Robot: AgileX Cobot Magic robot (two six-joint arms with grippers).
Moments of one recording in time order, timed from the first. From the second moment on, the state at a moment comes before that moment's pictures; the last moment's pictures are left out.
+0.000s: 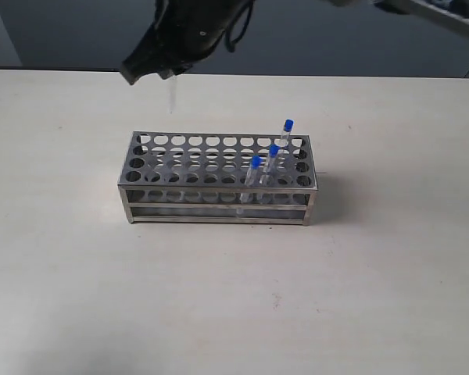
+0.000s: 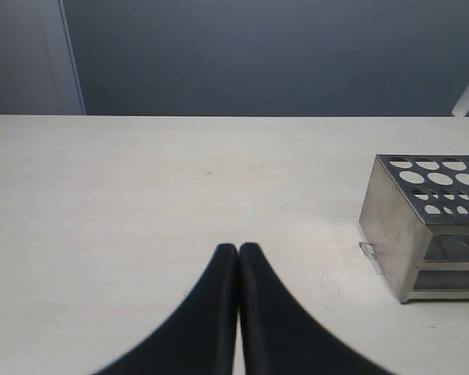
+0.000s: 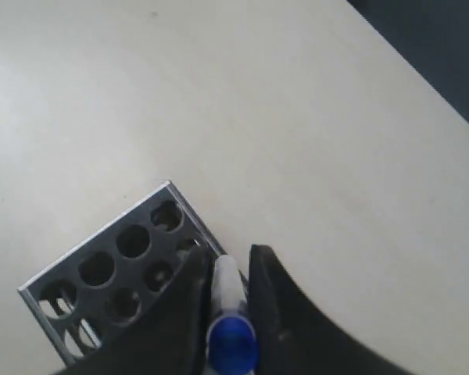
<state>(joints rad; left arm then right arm) -0.04 0.00 0.00 0.47 0.30 -0.52 0.86 2.09 -1.99 0.04 0.87 -0.22</state>
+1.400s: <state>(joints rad) -0.04 0.00 0.00 0.47 0.30 -0.52 0.91 2.38 -2.21 0.10 0.98 -0.24</state>
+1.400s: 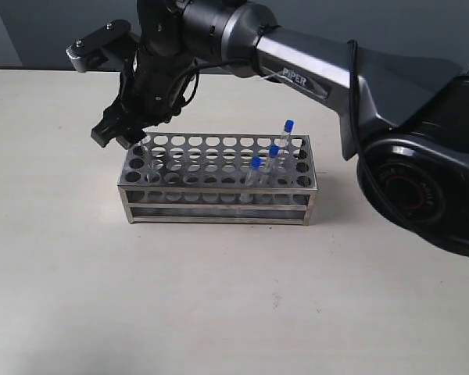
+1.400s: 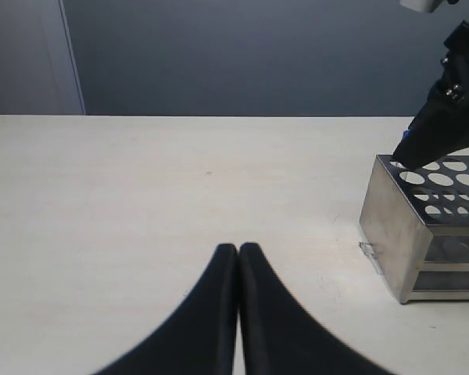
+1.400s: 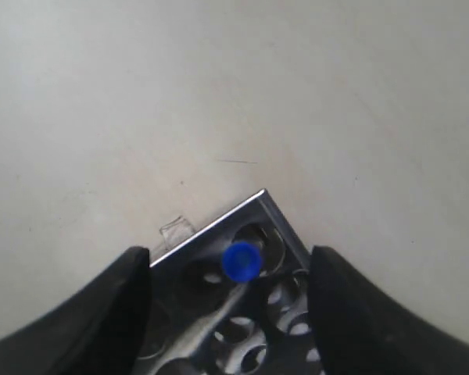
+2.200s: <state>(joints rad) -0.04 0.00 0.00 0.47 0.30 -0.52 0.91 2.06 -2.10 -0.24 1.21 -0.12</state>
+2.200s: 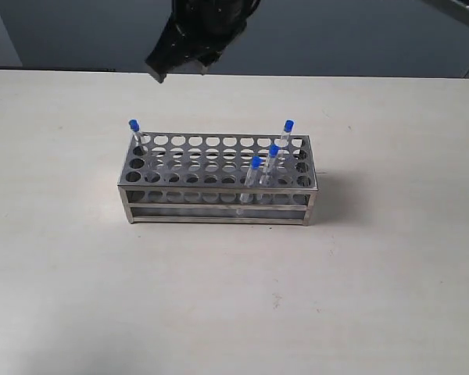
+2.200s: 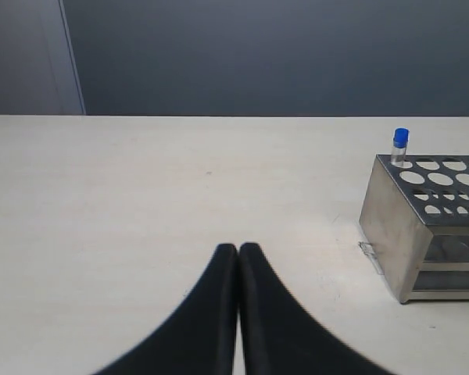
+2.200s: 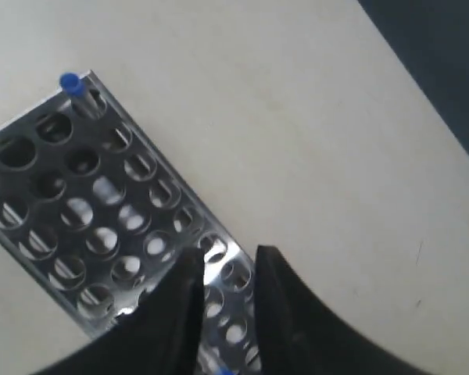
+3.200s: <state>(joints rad) -0.04 0.00 0.00 0.47 0.30 -0.52 0.87 1.96 -1.66 -0.16 1.20 -0.05</state>
